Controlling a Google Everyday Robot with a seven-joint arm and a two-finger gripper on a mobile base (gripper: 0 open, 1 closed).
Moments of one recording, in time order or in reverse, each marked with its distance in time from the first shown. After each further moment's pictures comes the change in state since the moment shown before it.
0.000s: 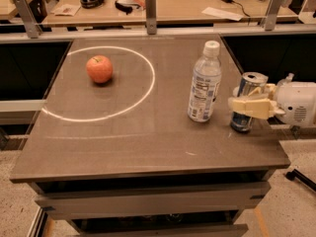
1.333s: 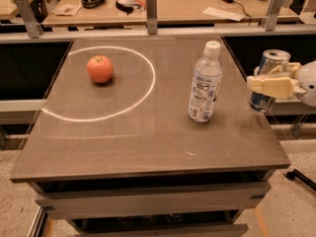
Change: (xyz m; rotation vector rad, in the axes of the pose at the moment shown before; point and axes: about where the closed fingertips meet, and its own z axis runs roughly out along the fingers) arm -0.044 -0.033 -0.034 0.159 0.011 -0.038
